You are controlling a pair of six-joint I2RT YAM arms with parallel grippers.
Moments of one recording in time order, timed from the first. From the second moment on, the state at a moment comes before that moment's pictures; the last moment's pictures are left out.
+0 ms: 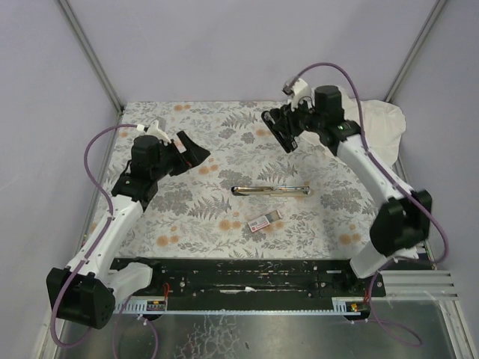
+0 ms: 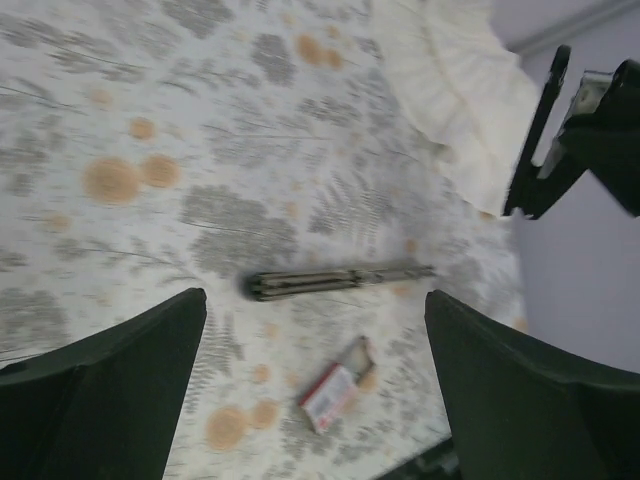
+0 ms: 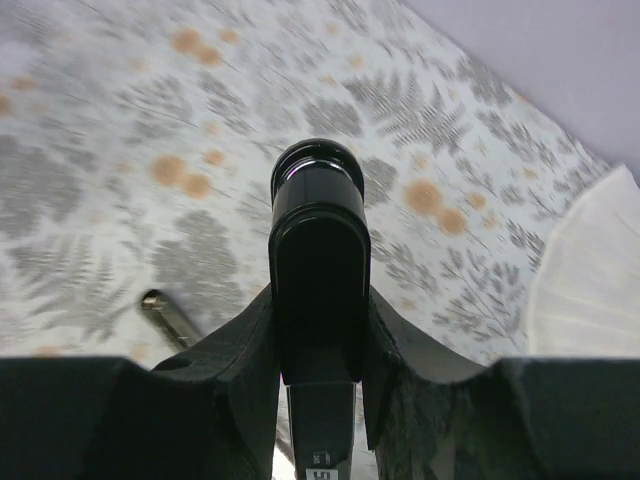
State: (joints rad) left arm -0.20 1.07 0.91 -0.27 0.22 -0.64; right arm 0.33 1.73 1.56 -0.35 -0.42 -0.22
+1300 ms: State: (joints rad) left arm -0.58 1.19 0.79 0.06 0.41 -1.10; right arm 0.54 1.08 0.83 -0.12 -0.64 -0.08
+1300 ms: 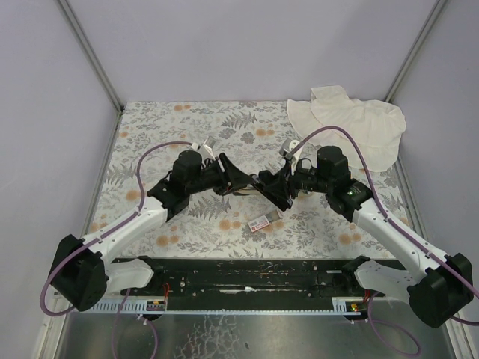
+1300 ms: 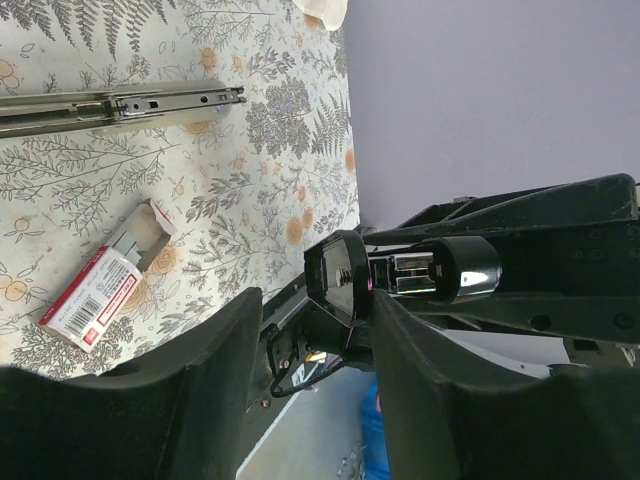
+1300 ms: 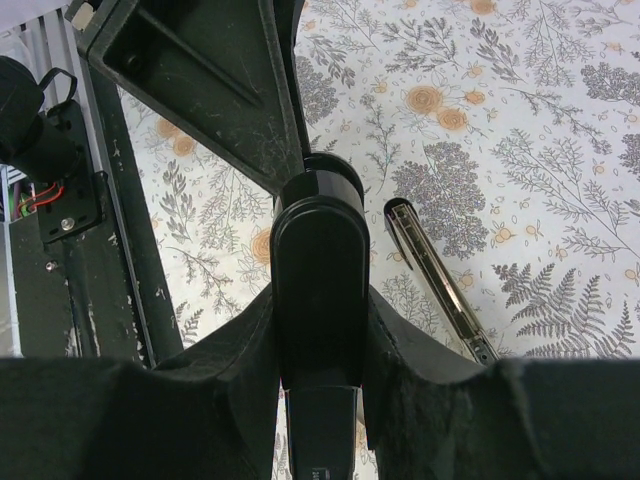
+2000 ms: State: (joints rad) left arm -0.59 1.27 0.72 0.27 0.49 -1.20; right arm 0.55 1.14 0.85 -0.10 -0.69 -0.11
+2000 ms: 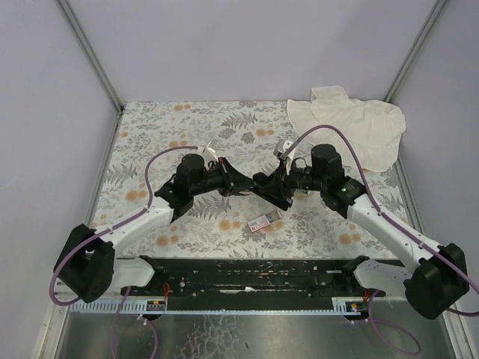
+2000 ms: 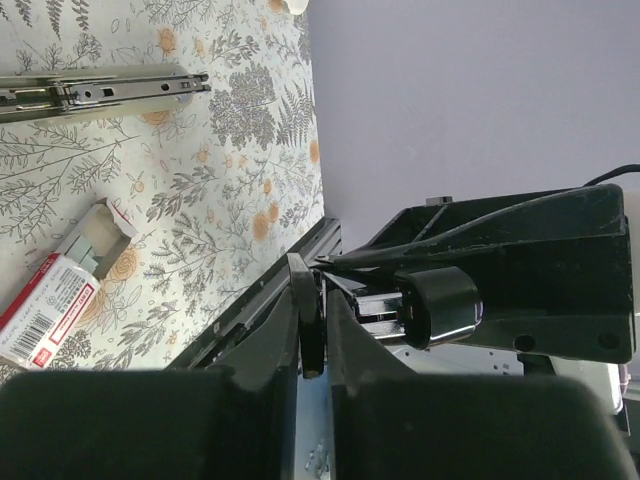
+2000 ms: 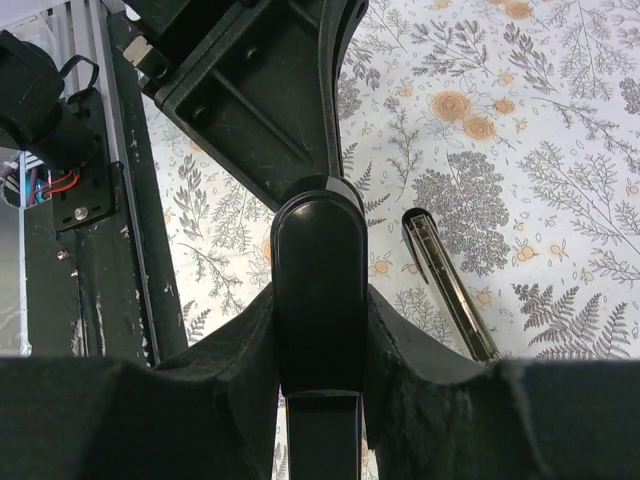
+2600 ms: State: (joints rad) left arm -0.25 1.06 0.60 0.18 0.59 -1.18; right arm 0.53 1.07 0.77 0.17 -0.65 0.03
